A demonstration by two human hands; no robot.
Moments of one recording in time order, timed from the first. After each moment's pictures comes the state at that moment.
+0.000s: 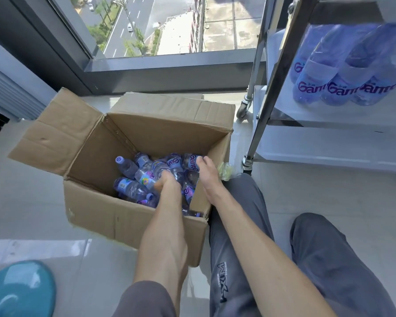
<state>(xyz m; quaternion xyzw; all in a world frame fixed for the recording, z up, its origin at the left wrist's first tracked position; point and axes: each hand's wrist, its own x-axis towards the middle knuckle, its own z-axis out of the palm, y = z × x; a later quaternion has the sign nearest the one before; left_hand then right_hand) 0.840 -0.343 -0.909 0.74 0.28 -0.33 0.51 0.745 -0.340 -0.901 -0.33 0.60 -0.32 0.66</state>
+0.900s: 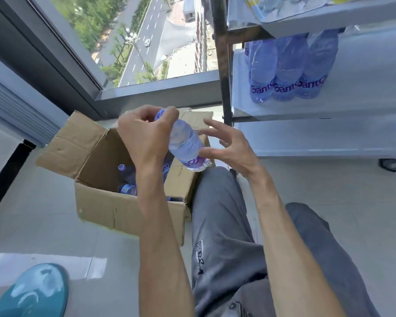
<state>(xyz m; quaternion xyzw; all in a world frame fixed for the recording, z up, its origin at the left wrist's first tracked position) 0.727 -0.253 -0.663 0.65 -0.46 -0.13 0.59 0.565 -0.286 -0.764 -0.61 0.38 -0.40 0.56</state>
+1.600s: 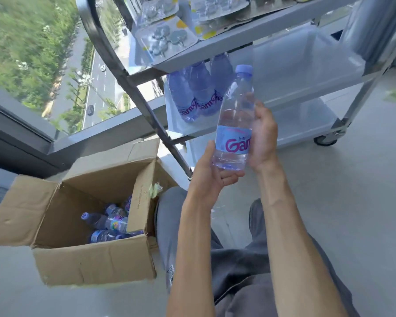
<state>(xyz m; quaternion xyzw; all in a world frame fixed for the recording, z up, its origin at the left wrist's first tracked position) 0.520 -0.237 -0.731 0.46 -0.37 -0.73 0.35 0.390 -0.268 -0.725 -0.24 0.32 -0.71 0.58</state>
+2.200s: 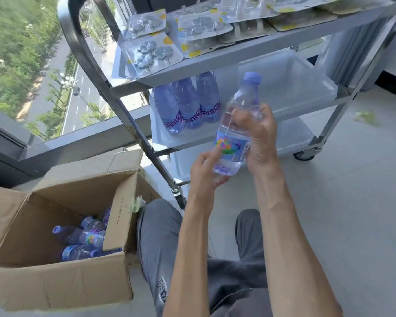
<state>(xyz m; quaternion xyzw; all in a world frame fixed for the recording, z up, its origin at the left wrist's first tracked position) 0.480 -0.254 -0.742 0.47 -0.40 -0.67 0.42 0.348 -0.283 -0.712 -0.27 0.36 -0.77 0.46</state>
